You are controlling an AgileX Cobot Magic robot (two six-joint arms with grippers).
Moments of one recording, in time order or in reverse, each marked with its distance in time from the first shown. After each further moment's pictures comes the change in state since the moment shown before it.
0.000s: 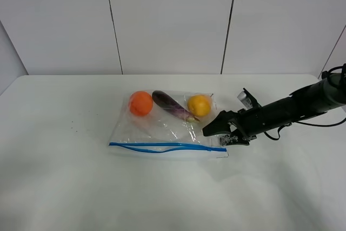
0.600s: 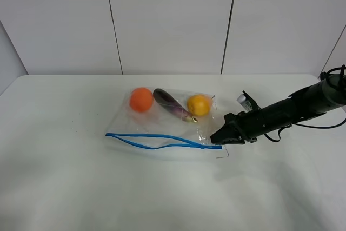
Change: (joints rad) left arm 0.000 0.000 0.000 0.000 0.000 0.000; right arm 0.000 0.007 0.000 -0.025 0.006 0.031
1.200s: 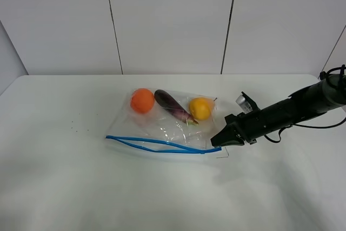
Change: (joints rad) left arm 0.000 0.000 0.000 0.000 0.000 0.000; right arm 0.000 0.000 -0.002 -0.029 0.048 0.007
